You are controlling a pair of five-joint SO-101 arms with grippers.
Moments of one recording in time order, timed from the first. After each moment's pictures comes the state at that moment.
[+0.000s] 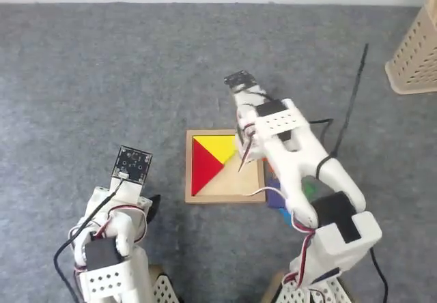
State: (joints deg) left arm -19.7 -103.4 97.3 73.5 -23.4; right arm -23.4 8.8 18.9 62.5 5.8
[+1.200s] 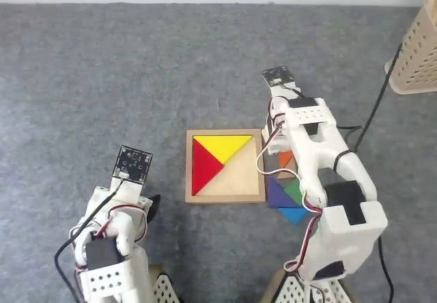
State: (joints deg) left arm -19.7 -103.4 97.3 73.5 -23.4; right arm -13.0 13.7 18.8 57.8 8.4
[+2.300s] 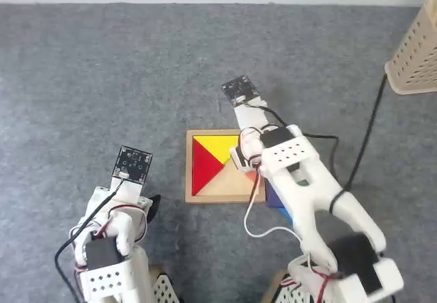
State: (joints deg) left arm -19.7 -103.4 97.3 73.5 -23.4; right arm -28.6 -8.2 37.5 50.3 3.4
